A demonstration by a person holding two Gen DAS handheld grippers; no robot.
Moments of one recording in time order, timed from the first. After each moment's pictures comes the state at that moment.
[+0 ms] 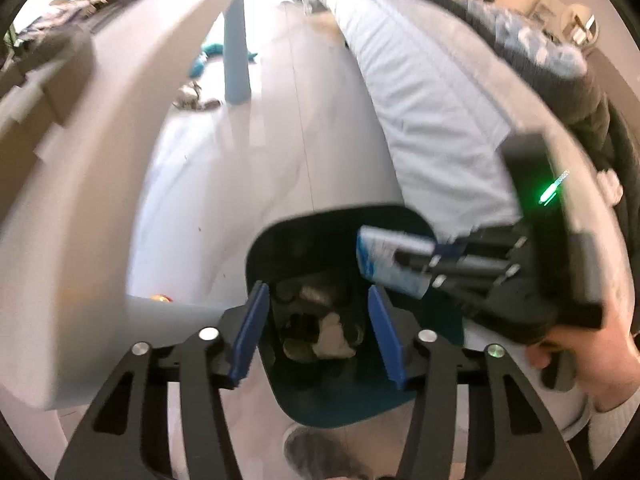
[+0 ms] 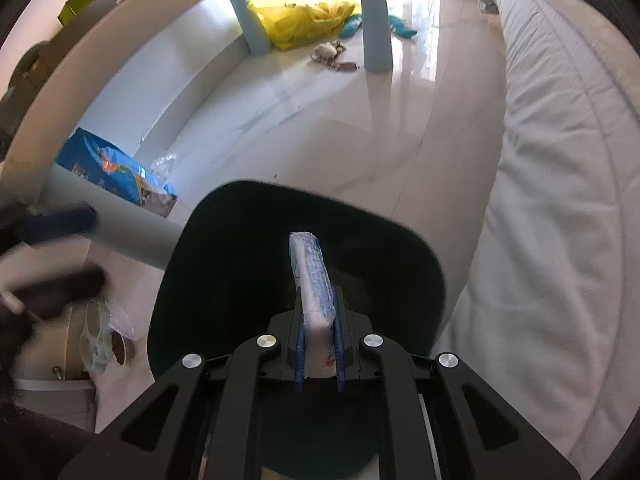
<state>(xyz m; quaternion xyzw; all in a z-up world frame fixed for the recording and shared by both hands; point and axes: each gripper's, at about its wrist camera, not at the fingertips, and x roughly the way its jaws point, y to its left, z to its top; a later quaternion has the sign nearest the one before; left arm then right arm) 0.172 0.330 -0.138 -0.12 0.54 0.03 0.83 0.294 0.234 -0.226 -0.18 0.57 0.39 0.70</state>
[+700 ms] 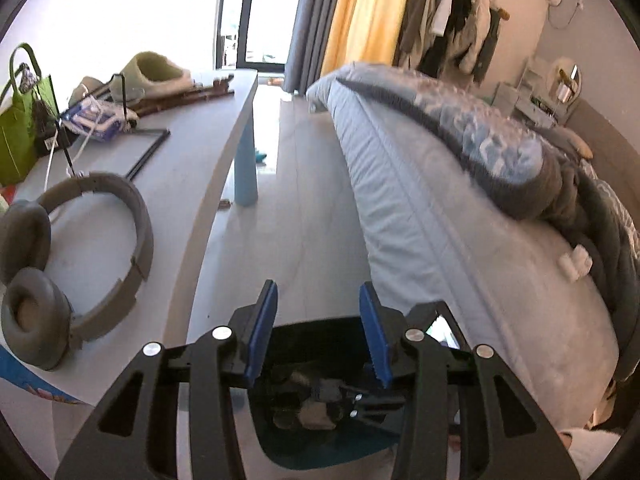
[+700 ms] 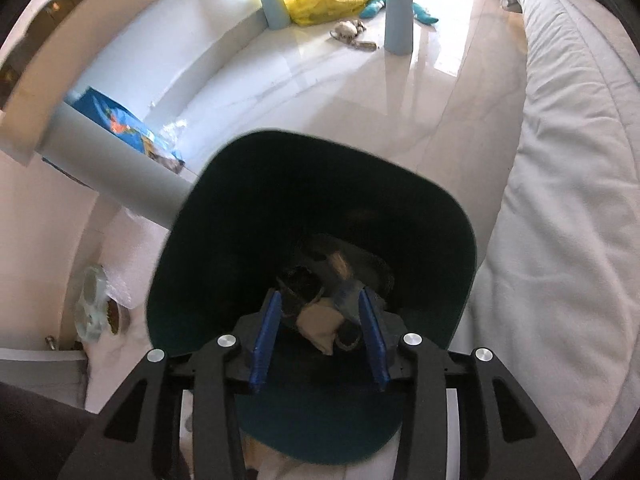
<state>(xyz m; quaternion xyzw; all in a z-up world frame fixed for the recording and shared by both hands) 0.171 0.312 -0.030 -0.12 0.39 0.07 0.91 0.270 0.229 -0.222 -0.20 0.56 0.42 0.68</state>
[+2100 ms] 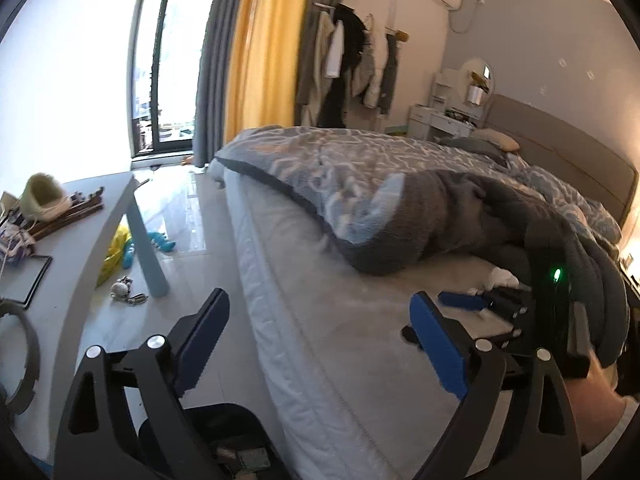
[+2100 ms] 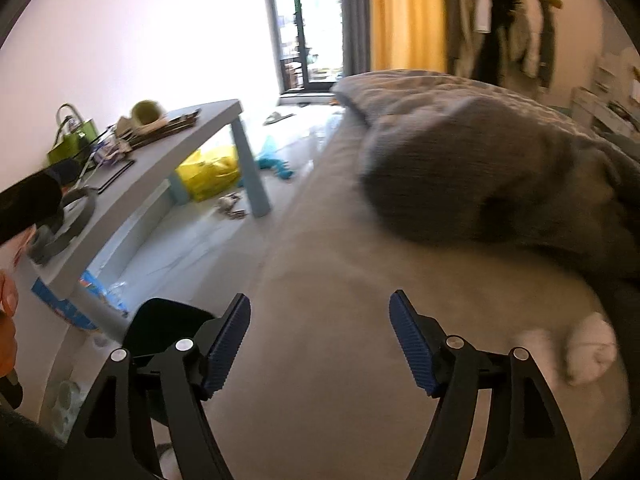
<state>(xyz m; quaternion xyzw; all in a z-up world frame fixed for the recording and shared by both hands) 0.229 0.133 0.023 -0.04 0.29 -0.05 0.96 0.355 -0.031 -0.044 -0.08 0.37 0.30 0.88</state>
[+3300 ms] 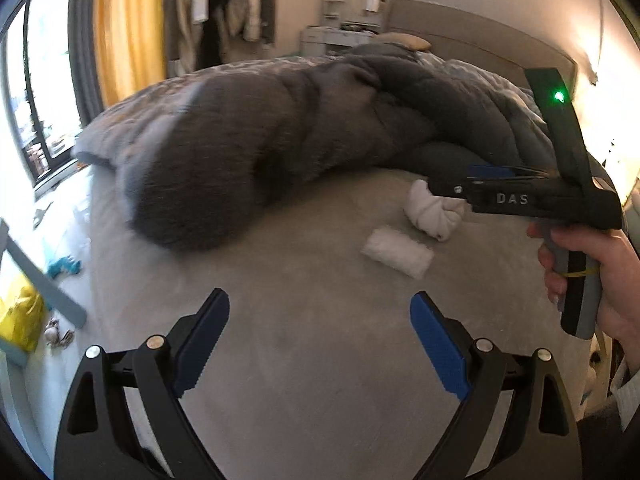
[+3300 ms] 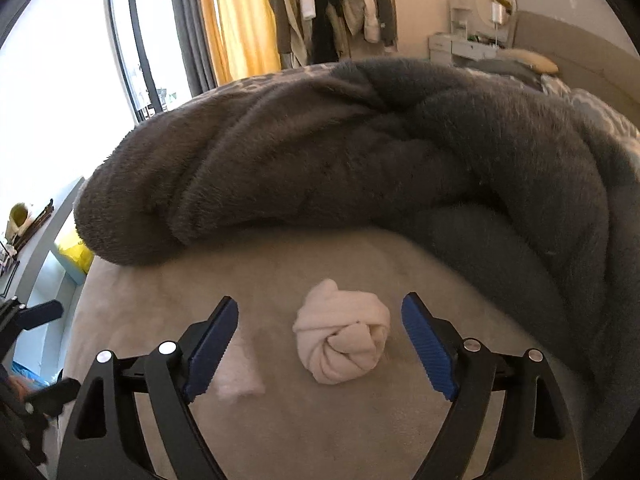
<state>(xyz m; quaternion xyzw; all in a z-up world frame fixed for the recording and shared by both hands) 0.324 -0.027 -0.058 0.06 0.38 -0.22 0.90 0.434 -0.234 -0.074 0.03 0.39 0.09 0.92</state>
